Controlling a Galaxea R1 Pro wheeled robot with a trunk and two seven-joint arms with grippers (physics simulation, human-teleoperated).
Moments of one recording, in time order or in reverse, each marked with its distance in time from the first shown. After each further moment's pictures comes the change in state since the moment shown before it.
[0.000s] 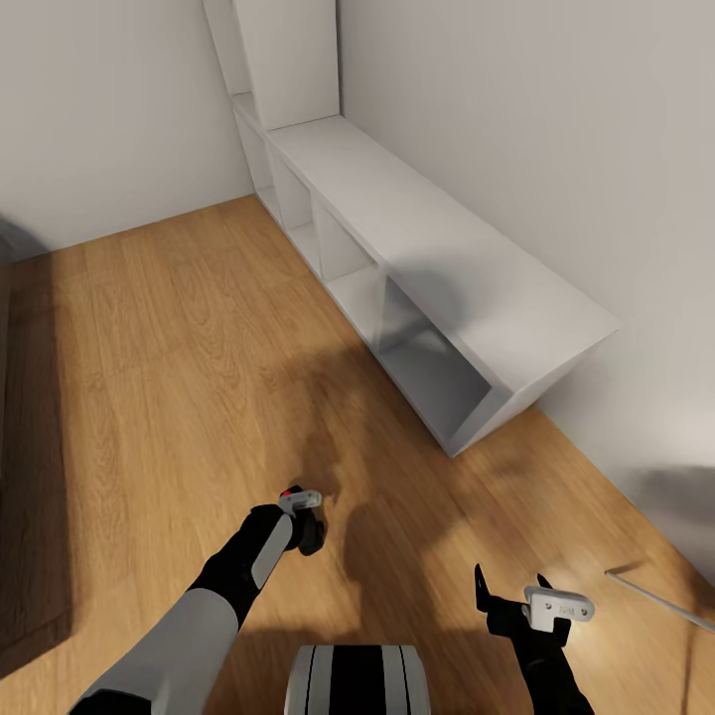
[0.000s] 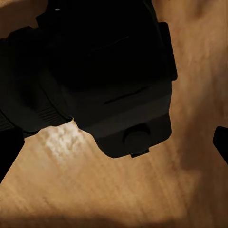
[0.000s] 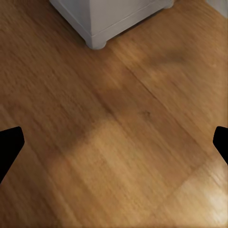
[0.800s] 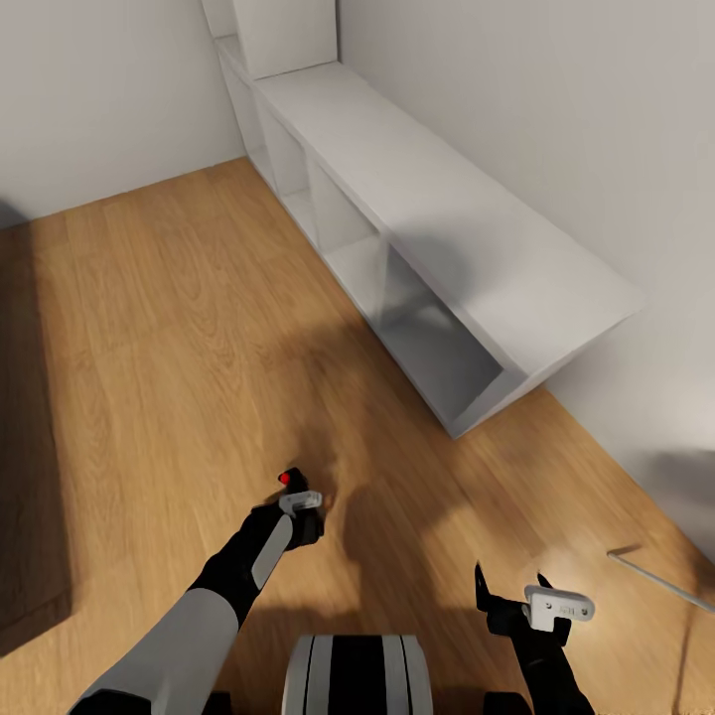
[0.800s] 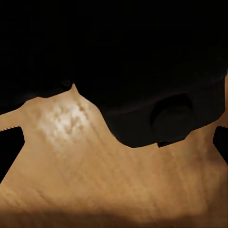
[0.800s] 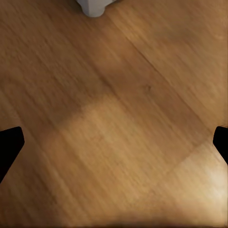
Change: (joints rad) left arm 0.000 0.000 0.000 0.002 0.000 0.000 0.002; right arm 0.000 0.000 0.000 -0.001 0.000 0.000 0.000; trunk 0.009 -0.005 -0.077
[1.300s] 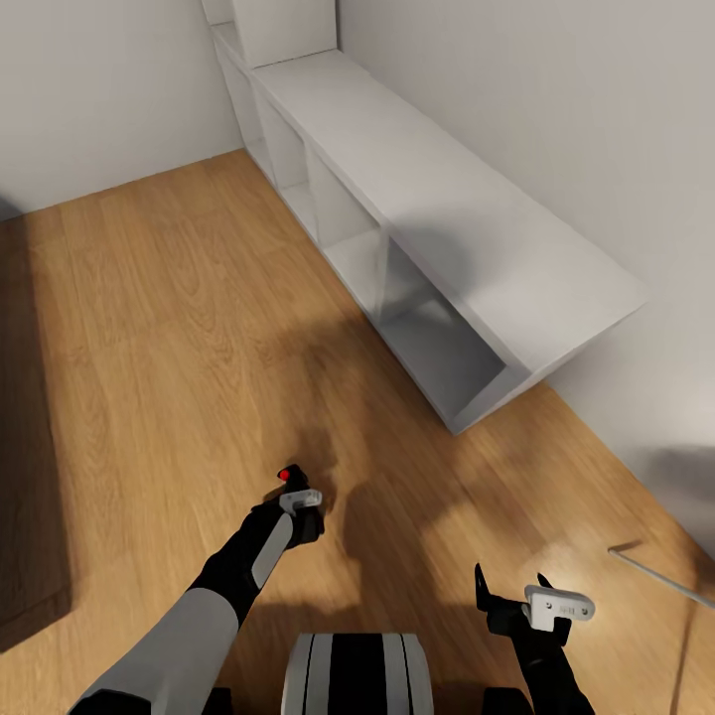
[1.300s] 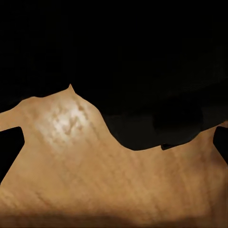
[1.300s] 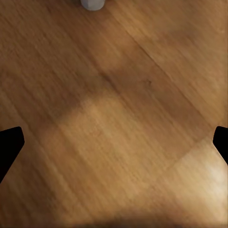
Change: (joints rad) left arm 0.000 0.000 -0.004 -0.010 0.000 0.000 0.001; right arm 0.000 0.000 0.000 -0.002 0.000 0.000 0.000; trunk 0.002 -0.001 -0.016
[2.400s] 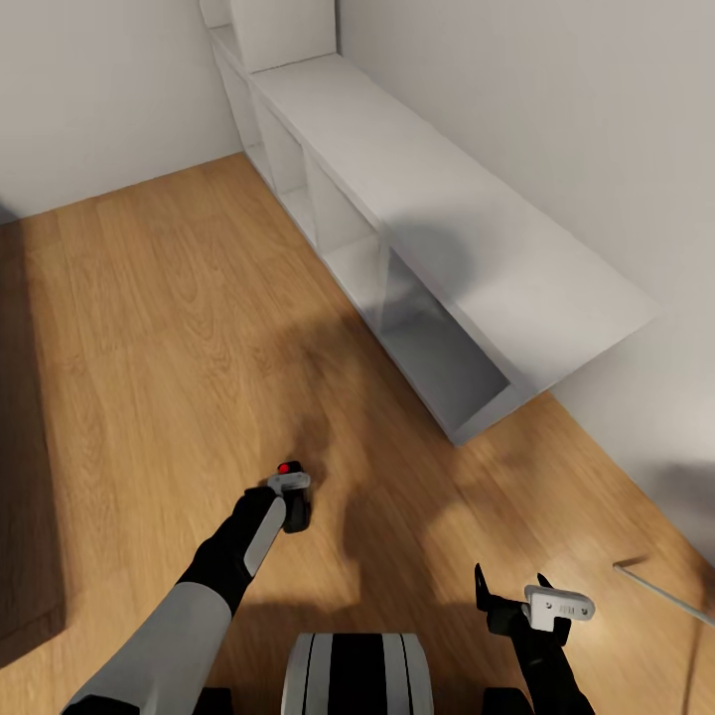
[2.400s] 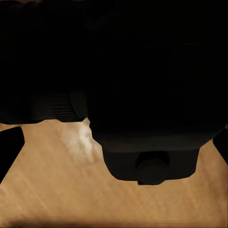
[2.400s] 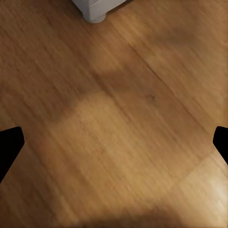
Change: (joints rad) left arm 0.000 0.021 -0.009 -0.133 -0.013 0.066 0.114; right arm 0.000 0.001 0.000 0.000 0.000 0.000 0.000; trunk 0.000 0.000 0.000
